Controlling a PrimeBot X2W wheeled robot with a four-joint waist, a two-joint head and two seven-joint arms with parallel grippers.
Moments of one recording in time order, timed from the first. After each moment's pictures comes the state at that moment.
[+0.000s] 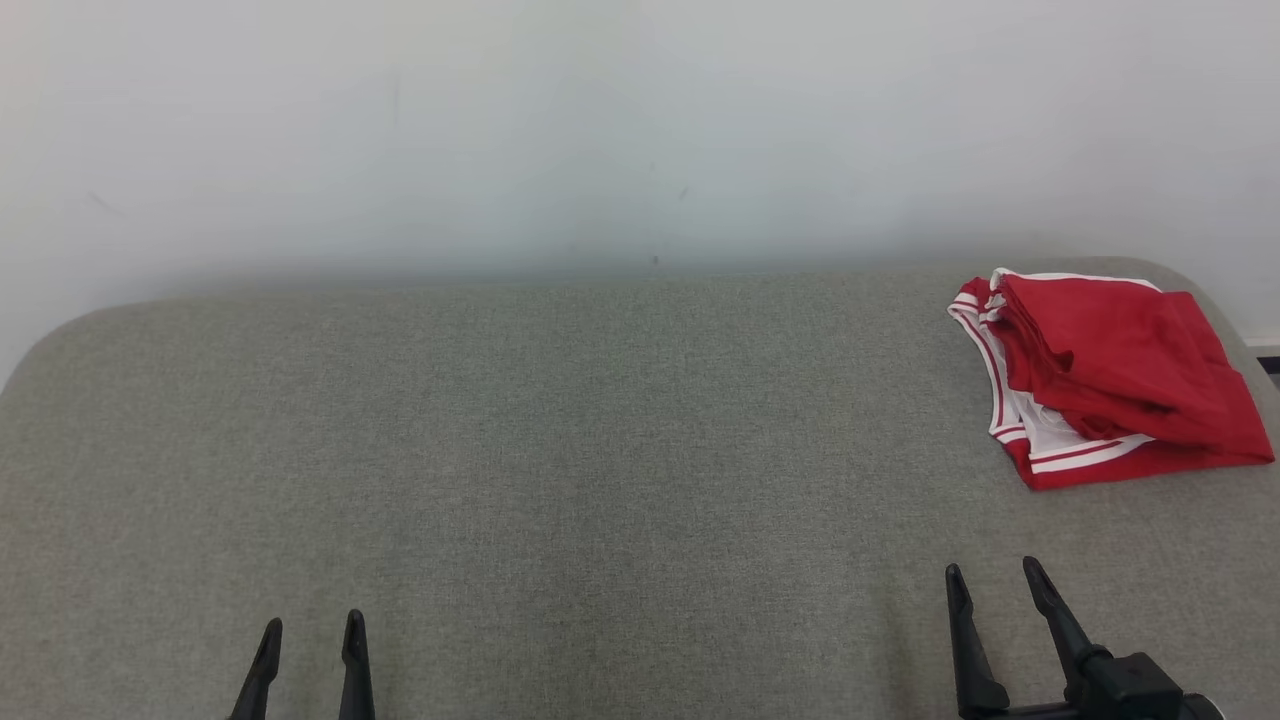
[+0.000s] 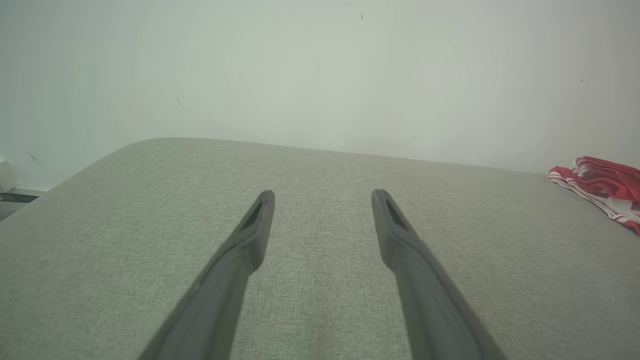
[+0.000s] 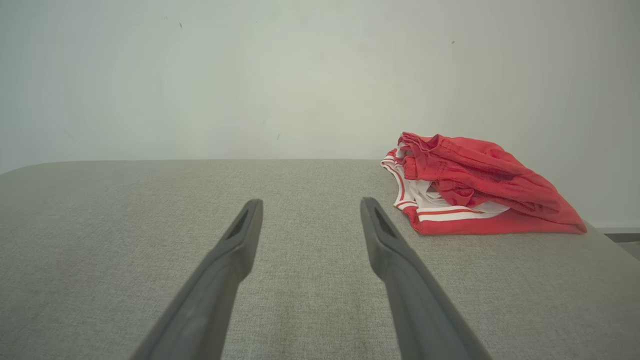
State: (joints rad) left arm 0.08 0.05 0.04 0.16 -0.19 -0.11 -0.26; right arm 0.04 -0.05 -0.04 0.19 0.02 0.13 -0.26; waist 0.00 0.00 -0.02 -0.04
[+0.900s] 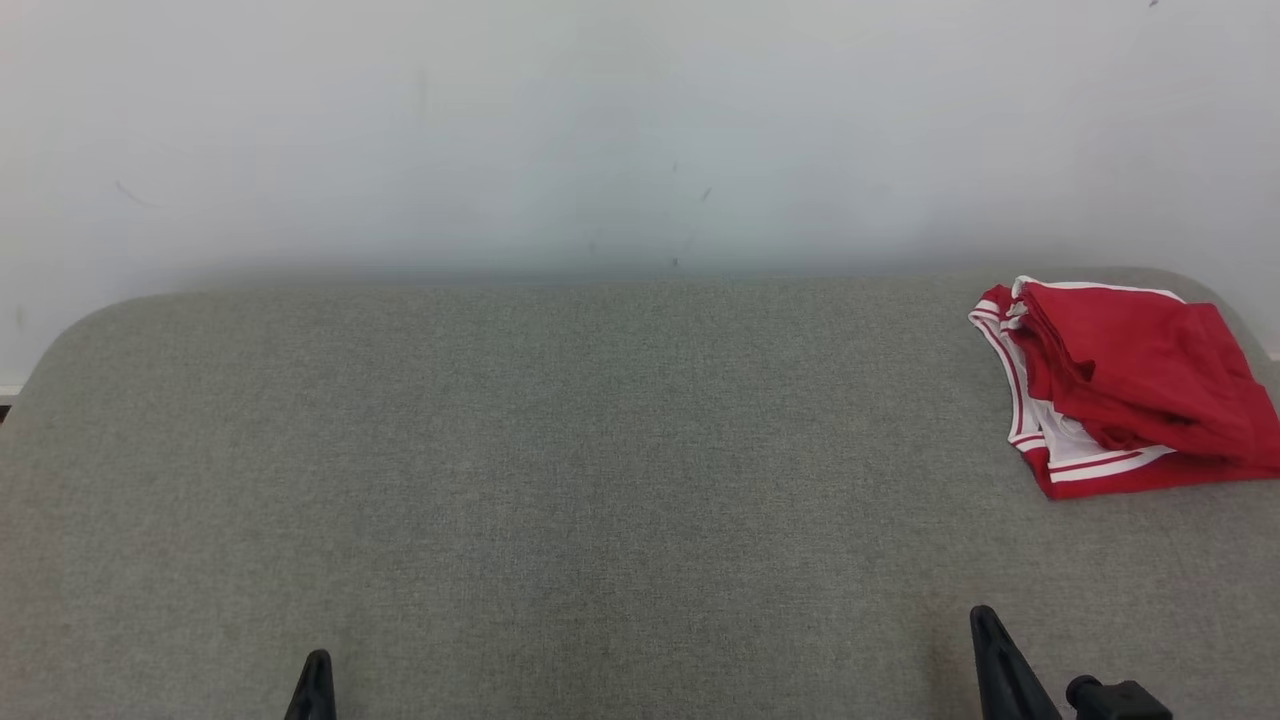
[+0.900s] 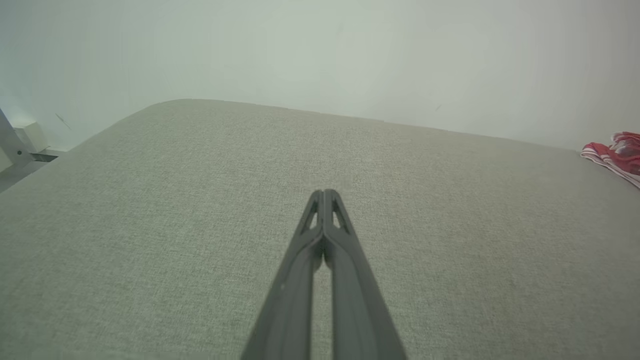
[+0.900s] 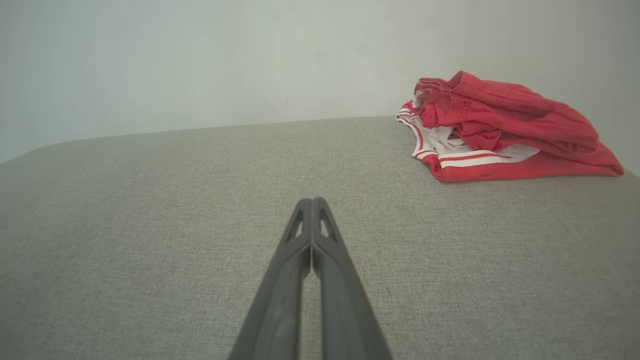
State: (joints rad) left arm 0.09 0.05 0.04 0.23 -0.18 -0.09 -0.25; right arm 0.07 -0.05 -0.03 0.27 0.09 0.13 -0.25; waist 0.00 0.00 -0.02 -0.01
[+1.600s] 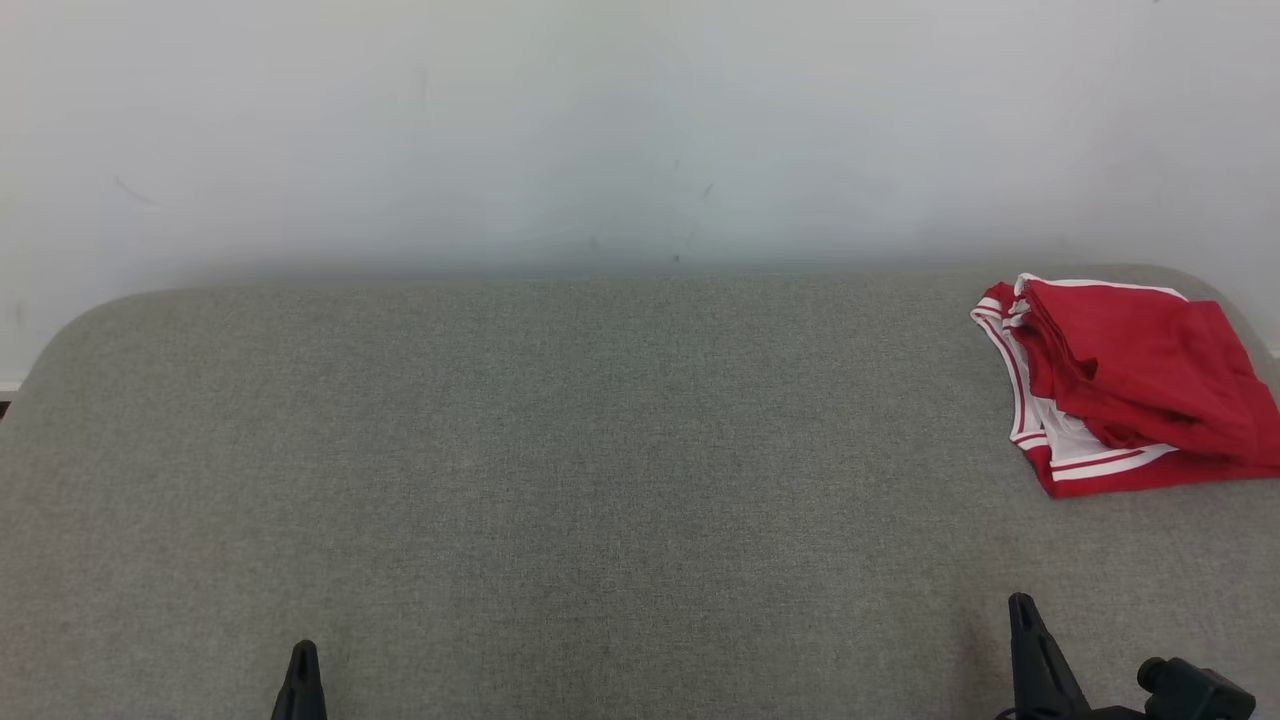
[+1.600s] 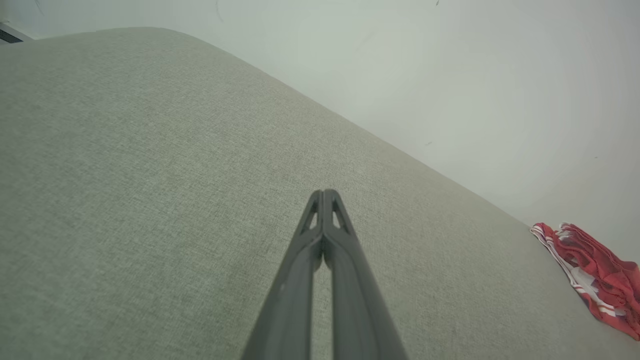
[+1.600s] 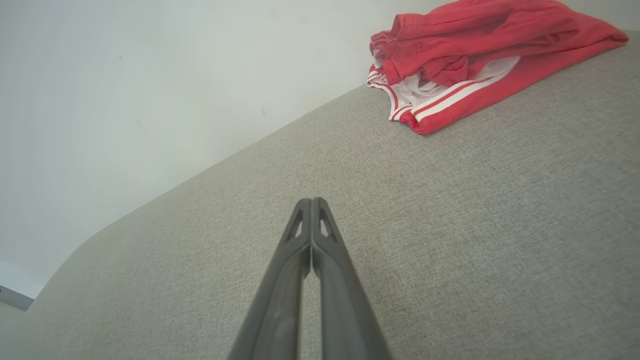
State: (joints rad) left arm 0.07 0.05 0.03 0.22 -0.56 -0.10 -0.17; right arm 0.05 -0.05 -0.07 0.26 0.49 0.13 -0.13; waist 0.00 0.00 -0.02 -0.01
